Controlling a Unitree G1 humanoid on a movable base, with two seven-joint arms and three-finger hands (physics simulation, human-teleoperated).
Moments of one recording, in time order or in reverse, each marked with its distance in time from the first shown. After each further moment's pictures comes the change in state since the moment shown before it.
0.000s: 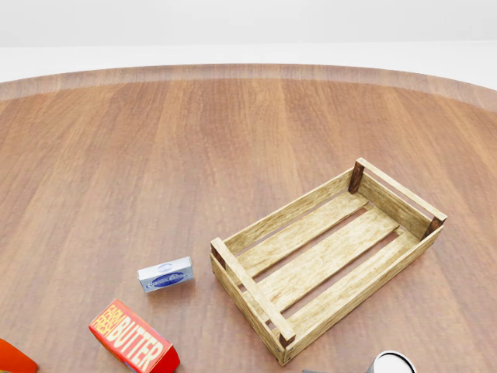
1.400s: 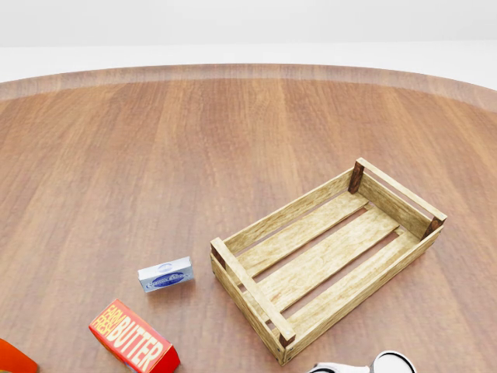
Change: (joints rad) left arm -0.002 0.001 0.002 0.001 -0.001 0.000 0.002; right arm 0.320 -0.220 0.201 -0.672 0.029 0.000 -0.114
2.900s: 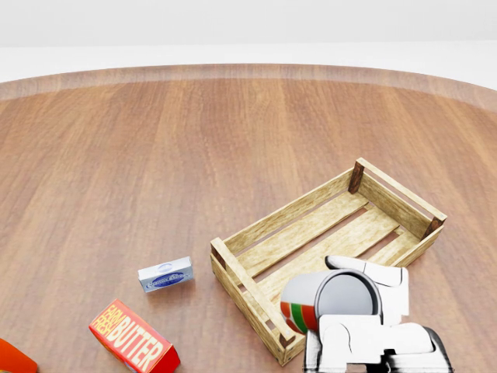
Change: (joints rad) left arm 0.002 -0.003 -0.013 0.000 0.011 0.000 0.001; right arm -0.094 -0.061 0.061 -0.570 -0.037 0.136 -0.091
